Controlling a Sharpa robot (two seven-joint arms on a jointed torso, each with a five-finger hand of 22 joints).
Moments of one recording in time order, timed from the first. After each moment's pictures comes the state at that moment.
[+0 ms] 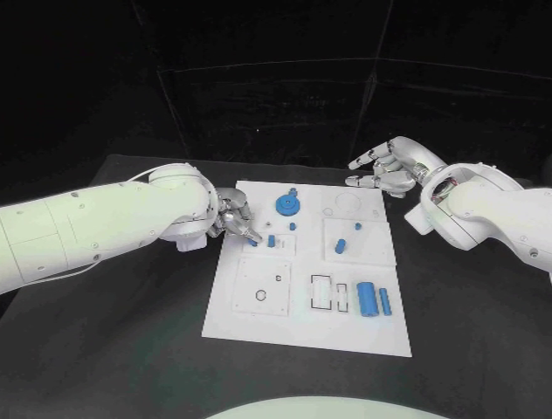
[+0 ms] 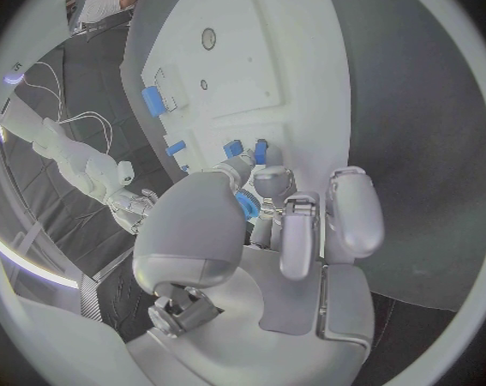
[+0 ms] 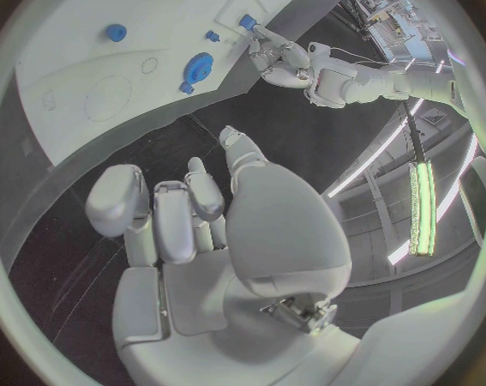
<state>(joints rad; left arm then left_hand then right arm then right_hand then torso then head) 1.35 -0.70 -0.15 1.40 -1.03 0.15 -0.49 1.21 -0.01 0.40 0.09 0.04 0.92 0.04 0.64 0.50 1.29 -0.04 1.09 0.89 1.47 -0.09 1.57 1.31 0.08 1.42 0.02 1.31 1.21 1.31 -0.84 -0.08 1.47 -0.93 -0.42 -0.02 1.32 -0.06 0.01 0.09 0.36 0.93 0.15 0.10 0.07 1.33 0.06 1.18 1.21 1.47 -0.01 1.36 1.22 0.09 1.35 0.08 1.29 1.01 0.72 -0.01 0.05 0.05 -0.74</state>
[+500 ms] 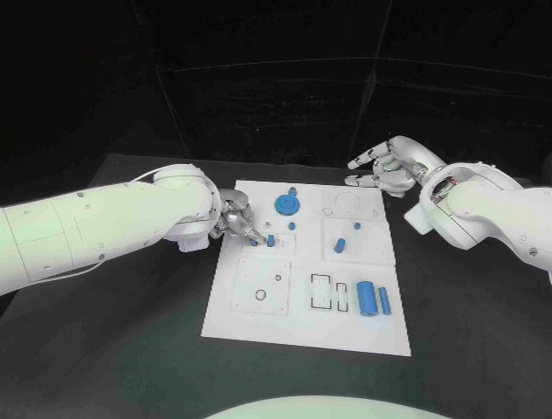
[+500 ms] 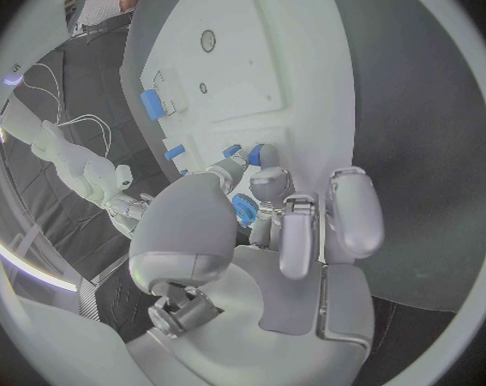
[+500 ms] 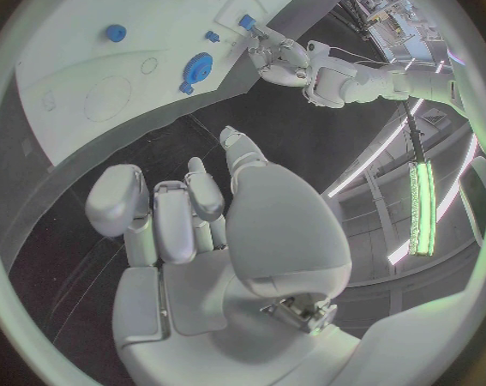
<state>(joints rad) 1.34 -0.69 -0.15 1.39 -1.03 0.17 -0.50 1.10 -0.05 0.40 0.09 0.04 0.95 0.03 0.65 0.50 1.31 -0.04 1.11 0.91 1.47 -0.09 1.57 1.31 0.08 1.43 0.02 1.31 1.22 1.31 -0.84 -0.08 1.47 -0.93 -0.42 -0.02 1.32 -0.06 0.01 0.09 0.36 0.93 0.15 0.10 0.07 1.33 0.06 1.18 1.21 1.47 -0.01 1.36 1.21 0.09 1.35 0.08 1.29 1.01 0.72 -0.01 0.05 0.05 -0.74</state>
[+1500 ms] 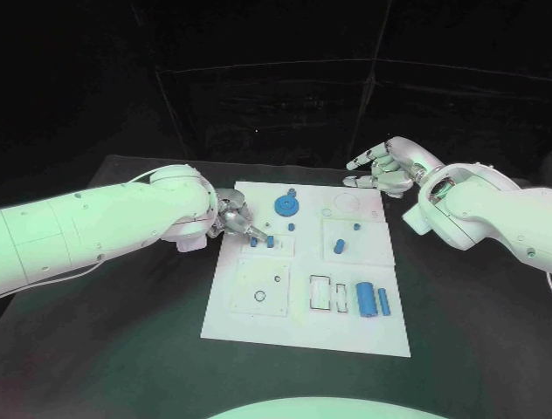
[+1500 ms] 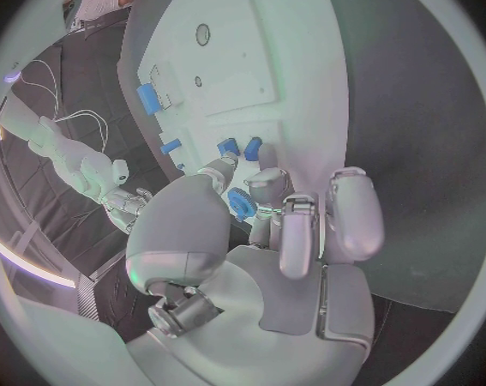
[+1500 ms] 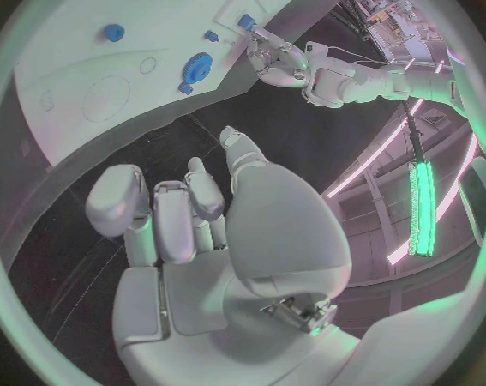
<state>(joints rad) 1.34 -0.69 -0.15 1.38 -1.02 0.14 -0.50 0.96 -0.10 0.25 0.18 0.04 0.97 0.03 0.67 0.49 1.32 -0.05 1.12 0.92 1.47 -0.09 1.57 1.31 0.08 1.44 0.01 1.31 1.23 1.31 -0.84 -0.08 1.47 -0.93 -0.42 -0.02 1.32 -0.06 0.01 0.09 0.36 0.93 0.15 0.10 0.07 1.33 0.06 1.18 1.21 1.47 -0.01 1.36 1.21 0.09 1.35 0.08 1.29 1.01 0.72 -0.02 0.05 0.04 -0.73</state>
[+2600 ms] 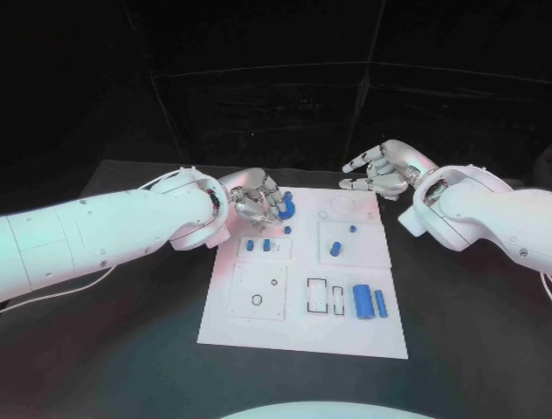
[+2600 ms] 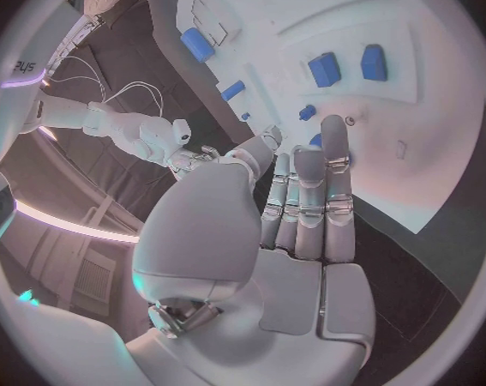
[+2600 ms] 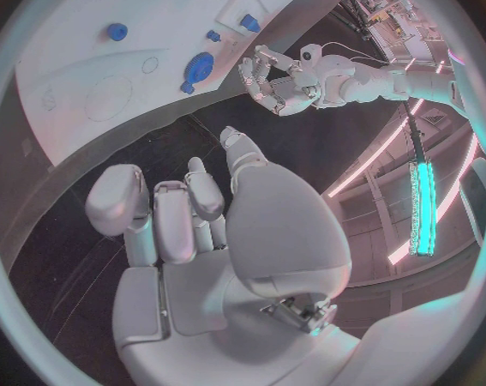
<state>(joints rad) 1.35 -0.66 -0.18 1.37 -0.97 -0.19 -0.04 1.38 -0.12 0.32 0.00 0.05 0.82 0.16 0.42 0.26 0.87 0.09 0.57 0.36 1.24 0.01 0.94 0.81 0.17 1.14 0.10 0.65 0.58 1.31 -0.83 -0.08 1.46 -0.93 -0.42 -0.02 1.32 -0.06 0.01 0.10 0.36 0.93 0.15 0.11 0.07 1.33 0.06 1.18 1.21 1.47 -0.01 1.36 1.21 0.09 1.35 0.08 1.28 1.01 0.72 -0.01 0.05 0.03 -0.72</state>
